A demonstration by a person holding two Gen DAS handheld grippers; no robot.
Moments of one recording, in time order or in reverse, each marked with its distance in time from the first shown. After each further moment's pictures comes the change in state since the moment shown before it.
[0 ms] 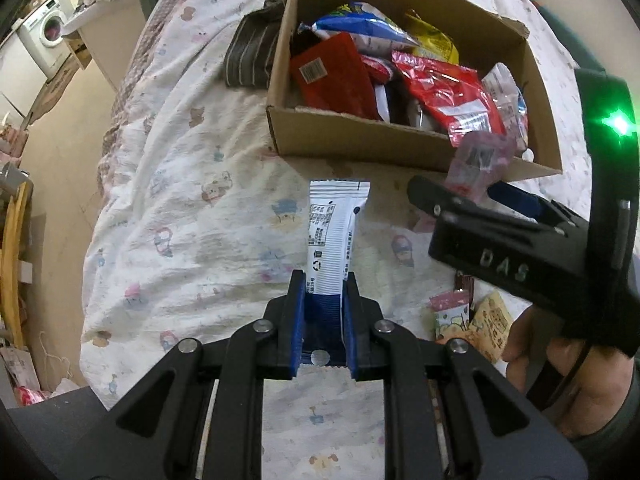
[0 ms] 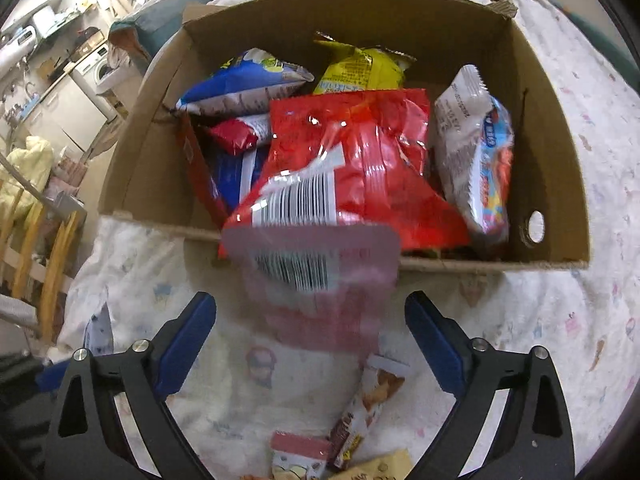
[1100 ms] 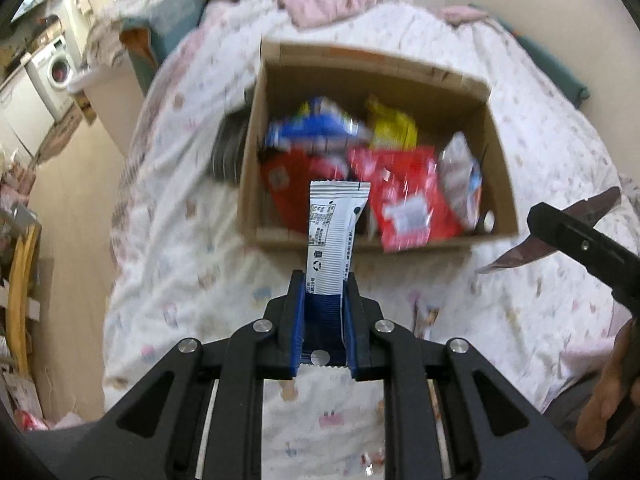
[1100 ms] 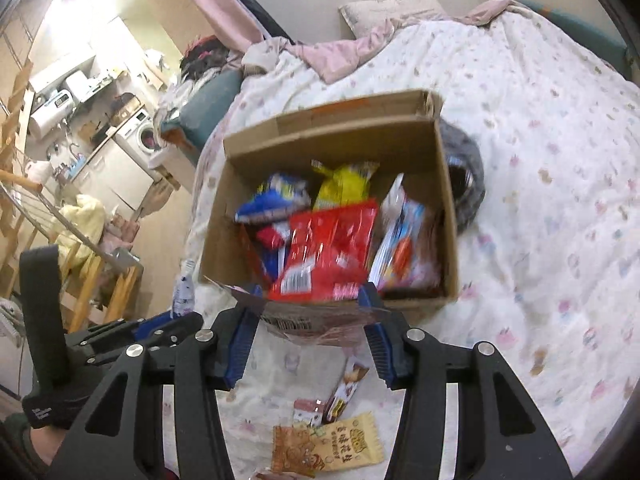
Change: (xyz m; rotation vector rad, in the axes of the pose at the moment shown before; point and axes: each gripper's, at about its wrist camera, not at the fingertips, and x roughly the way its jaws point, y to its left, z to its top) left arm -0.053 -0.035 0.035 0.044 -0.221 0.015; right arm -0.143 -0.057 0.019 0.066 -0.194 0.168
